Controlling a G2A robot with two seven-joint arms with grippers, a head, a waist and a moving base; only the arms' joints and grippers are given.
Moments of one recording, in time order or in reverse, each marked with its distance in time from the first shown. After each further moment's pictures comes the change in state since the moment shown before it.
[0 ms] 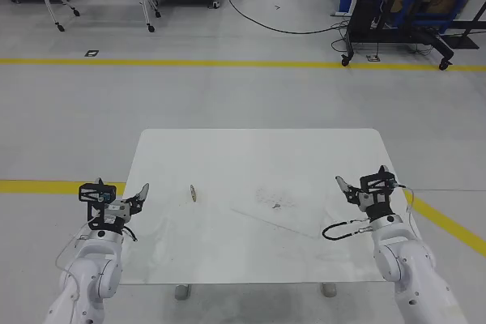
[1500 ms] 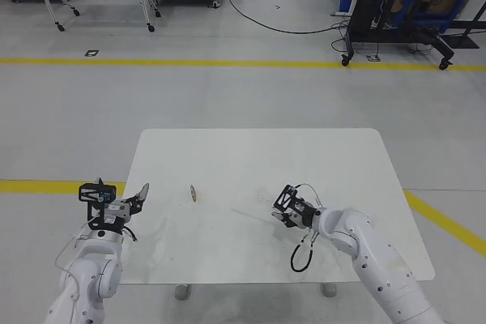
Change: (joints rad) left arm 0.000 0.000 0.000 0.000 0.000 0.000 0.000; right arm 0.352 -0.019 -0.359 0.269 0.031 -0.477 0.457
